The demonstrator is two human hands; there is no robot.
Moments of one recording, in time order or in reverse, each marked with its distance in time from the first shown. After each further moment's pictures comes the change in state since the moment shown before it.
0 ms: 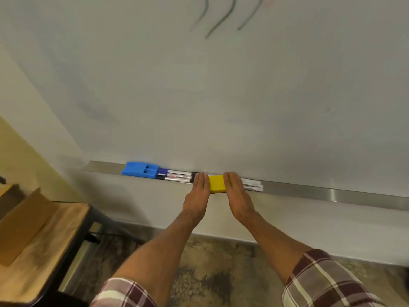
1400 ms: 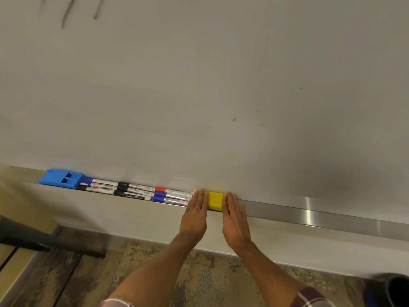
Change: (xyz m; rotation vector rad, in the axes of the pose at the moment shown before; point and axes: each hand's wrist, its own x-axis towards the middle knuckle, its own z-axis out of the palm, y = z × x) left_hand 0.088 0.228 0.128 -0.062 0.093 0.097; right_hand -0.055 0.253 -0.038 -0.244 -0.066 0.144
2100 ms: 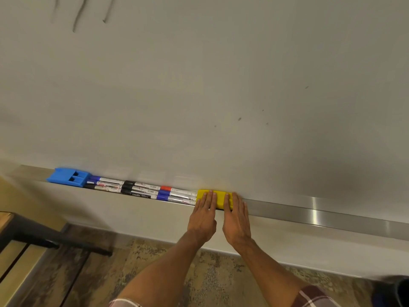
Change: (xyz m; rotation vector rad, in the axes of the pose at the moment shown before) left_hand 0.000 0.004 0.006 0.049 -0.061 0.017; right_hand 0.002 -0.009 0.006 0.063 -0.028 0.040
